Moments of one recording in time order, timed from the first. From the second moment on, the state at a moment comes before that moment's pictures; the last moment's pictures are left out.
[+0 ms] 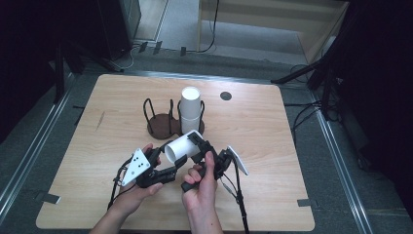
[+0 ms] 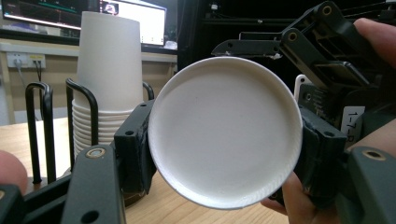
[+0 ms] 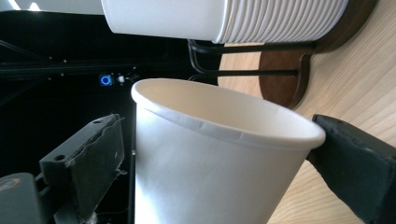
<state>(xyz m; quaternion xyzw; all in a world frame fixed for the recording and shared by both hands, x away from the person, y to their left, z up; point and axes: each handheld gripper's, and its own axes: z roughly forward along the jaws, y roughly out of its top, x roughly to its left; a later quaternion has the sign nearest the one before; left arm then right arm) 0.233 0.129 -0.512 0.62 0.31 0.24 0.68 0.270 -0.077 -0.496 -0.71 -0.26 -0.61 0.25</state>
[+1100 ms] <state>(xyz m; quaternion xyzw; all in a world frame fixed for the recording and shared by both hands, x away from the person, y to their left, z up) 0.226 0.143 -0.508 0.67 0.33 0.20 0.63 0.268 -0.089 -0.460 -0.64 -0.35 -0.68 0.09</state>
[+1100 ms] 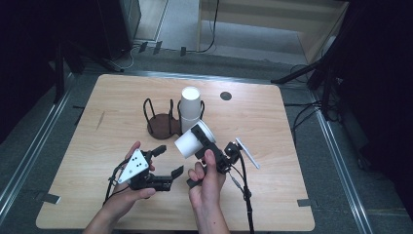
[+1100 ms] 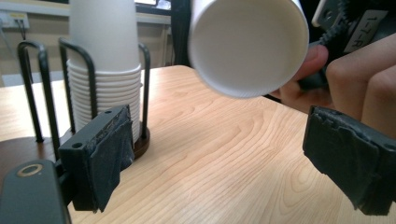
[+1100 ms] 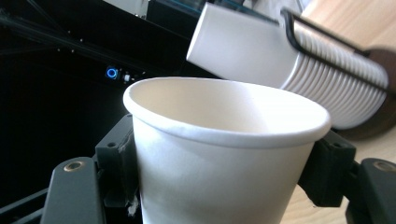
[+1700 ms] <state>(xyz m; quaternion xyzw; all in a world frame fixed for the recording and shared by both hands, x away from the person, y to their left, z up) 0.227 0.181 -0.510 0.67 0.38 0.23 0.60 0.262 -0.096 -0.452 -0.59 -0.44 -0.67 -0.08</state>
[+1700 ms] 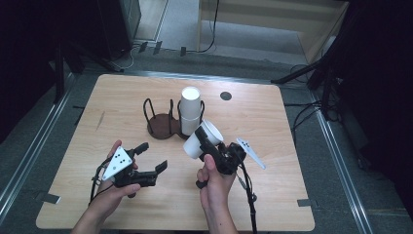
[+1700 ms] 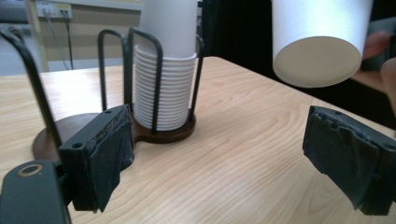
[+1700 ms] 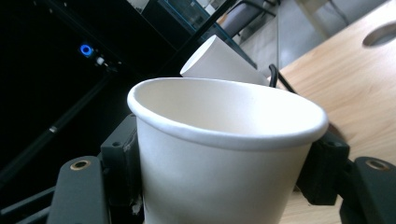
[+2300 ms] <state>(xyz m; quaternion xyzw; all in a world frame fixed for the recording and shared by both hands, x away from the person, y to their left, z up) 0.233 0.204 -0.513 0.65 0.41 0.26 0.58 0.260 -0.083 -0.433 -0.44 -0.57 -0.61 -0.34</state>
